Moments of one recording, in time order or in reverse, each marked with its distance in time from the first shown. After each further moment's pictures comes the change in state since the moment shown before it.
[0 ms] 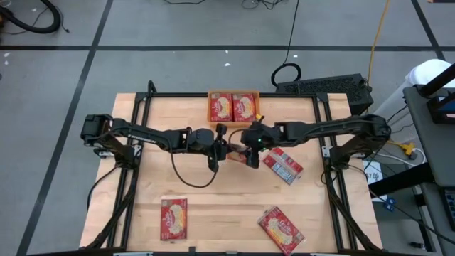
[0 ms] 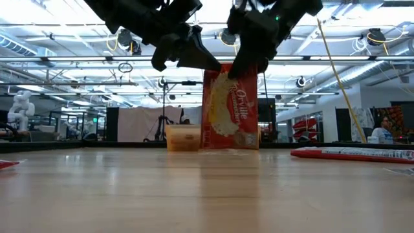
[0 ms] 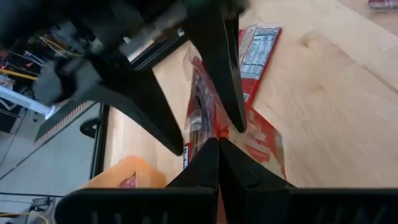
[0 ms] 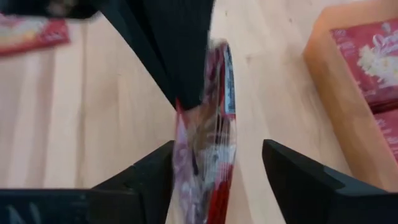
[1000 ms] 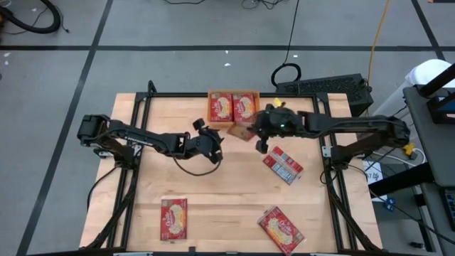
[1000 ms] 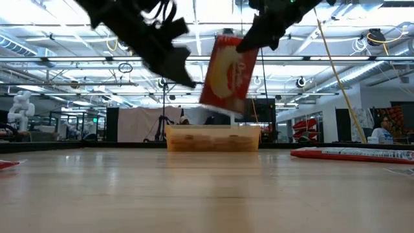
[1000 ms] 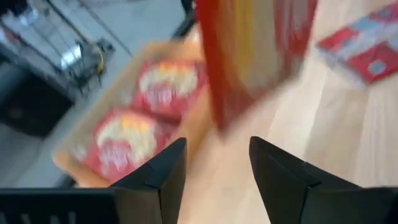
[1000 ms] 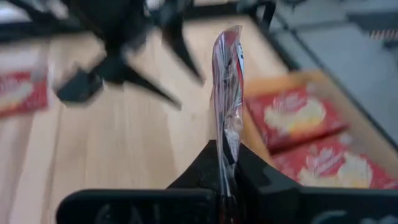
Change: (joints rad) left arm -0.041 -0.029 -0.052 -0.156 -0.533 -0.682; right arm -0.086 -0.250 -0.080 0.093 0.087 -0.085
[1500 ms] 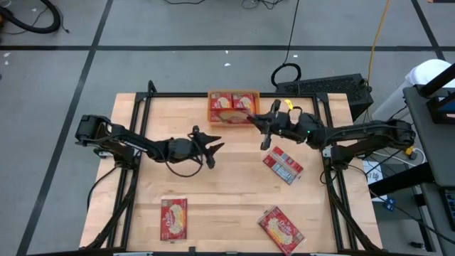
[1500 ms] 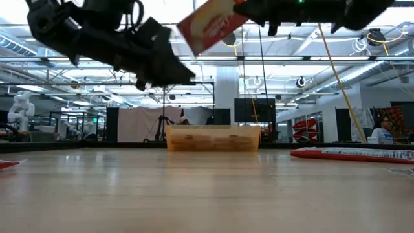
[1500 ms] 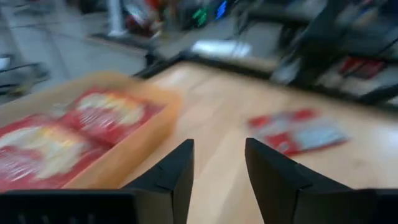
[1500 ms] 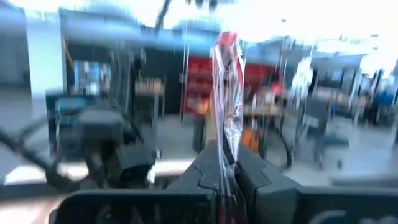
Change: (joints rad) left arm -0.018 -0.023 -0.364 0.792 0.179 -0.158; right arm 0.000 -0.071 -0.397 1.106 -0.007 -0.147
